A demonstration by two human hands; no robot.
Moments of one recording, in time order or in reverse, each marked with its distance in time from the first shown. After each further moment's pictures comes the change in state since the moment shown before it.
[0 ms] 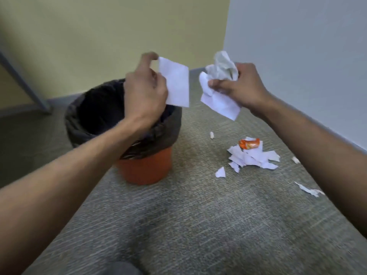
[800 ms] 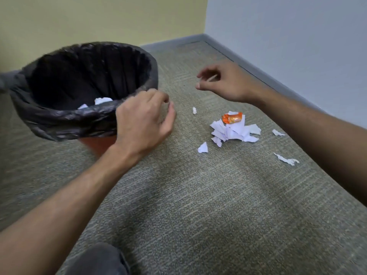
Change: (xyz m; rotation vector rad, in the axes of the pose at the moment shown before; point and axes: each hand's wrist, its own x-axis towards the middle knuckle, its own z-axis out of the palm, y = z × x) left_hand -0.102 0.000 0.020 0.339 -0.202 0.330; right_hand -0.017 0.053 -0.005 -0.460 -0.288 0.033
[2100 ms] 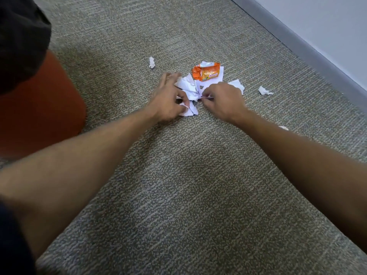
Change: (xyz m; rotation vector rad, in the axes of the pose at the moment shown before) left_hand -0.008 0.048 0.289 -0.501 -0.895 -0.234; right_hand -0.042 0.230 0.116 -0.501 -0.036 0.243
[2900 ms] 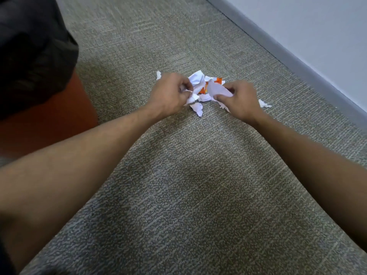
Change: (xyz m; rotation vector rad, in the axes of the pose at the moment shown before) left_hand -0.006 0.027 -0.045 -0.038 0.301 0.084; right_hand -0.003 0.013 -0.040 0.416 0.156 0.125
